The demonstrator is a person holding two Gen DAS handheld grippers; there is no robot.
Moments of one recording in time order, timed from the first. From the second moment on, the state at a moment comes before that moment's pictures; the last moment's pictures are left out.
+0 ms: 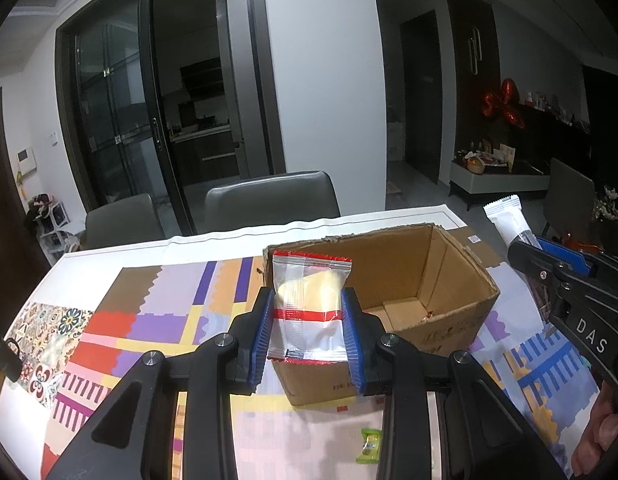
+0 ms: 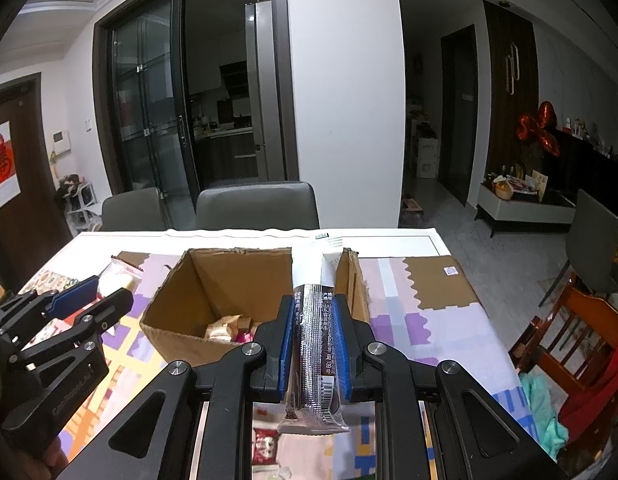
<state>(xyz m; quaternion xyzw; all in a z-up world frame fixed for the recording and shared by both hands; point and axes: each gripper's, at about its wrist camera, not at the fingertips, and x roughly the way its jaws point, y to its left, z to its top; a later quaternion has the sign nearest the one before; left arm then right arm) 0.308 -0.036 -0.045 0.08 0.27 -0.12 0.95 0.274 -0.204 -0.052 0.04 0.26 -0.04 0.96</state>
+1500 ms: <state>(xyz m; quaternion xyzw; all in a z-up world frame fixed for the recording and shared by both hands) 0.397 -0.055 -0.077 0.08 0.29 -0.12 0.95 0.369 -0.212 -0.075 0.05 0.27 -0.03 0.96</state>
